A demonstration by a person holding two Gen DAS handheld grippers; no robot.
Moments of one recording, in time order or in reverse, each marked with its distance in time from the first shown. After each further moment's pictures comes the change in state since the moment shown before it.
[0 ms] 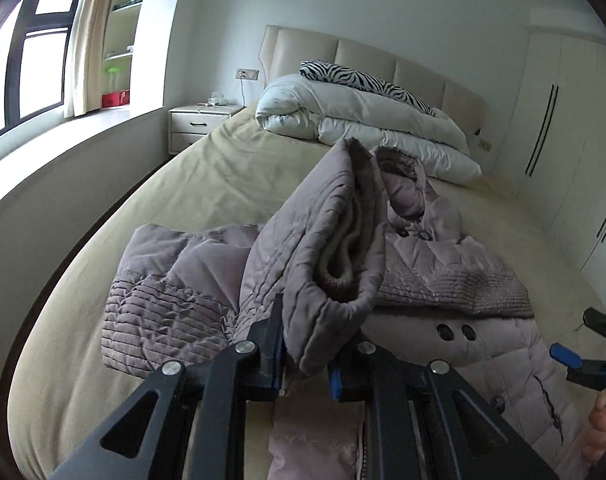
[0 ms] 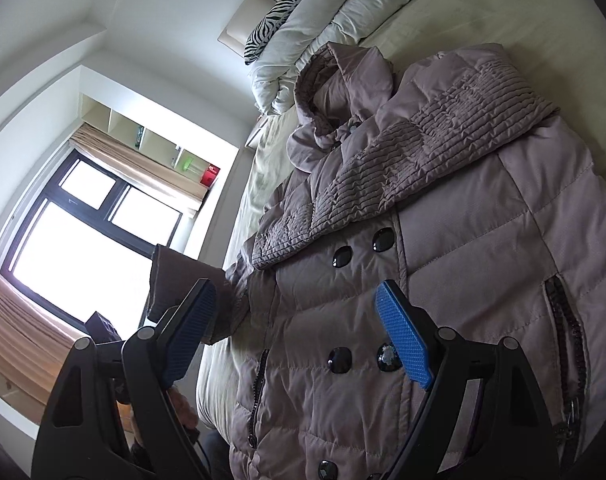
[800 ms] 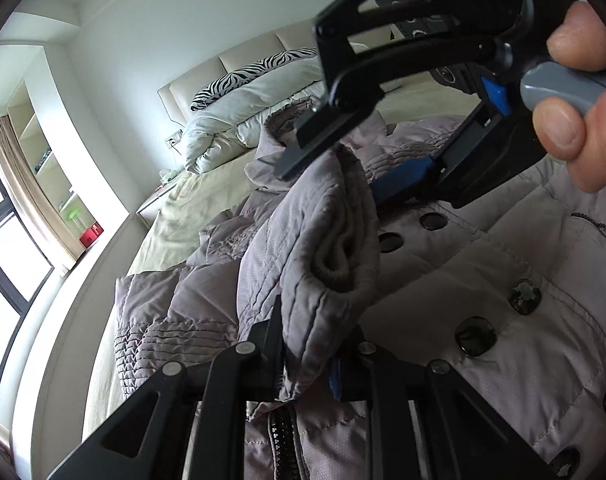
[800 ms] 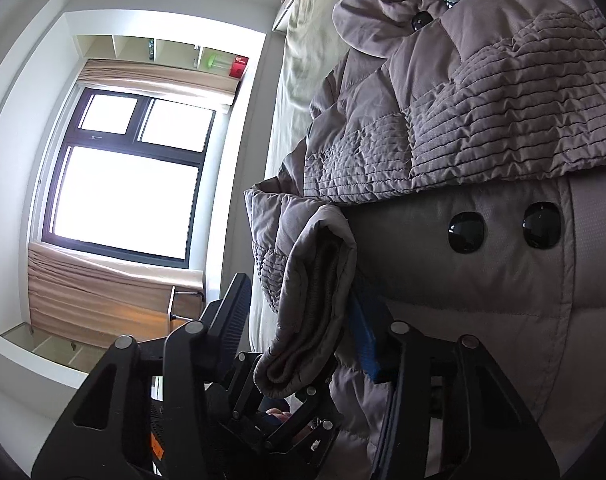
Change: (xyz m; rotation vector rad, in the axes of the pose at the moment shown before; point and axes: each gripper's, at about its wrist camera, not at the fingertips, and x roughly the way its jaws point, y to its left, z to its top) left arm 0.033 -0.131 -0.085 0.587 -0.026 0.147; right arm 0.160 0.037 0.036 0.047 0.484 0.149
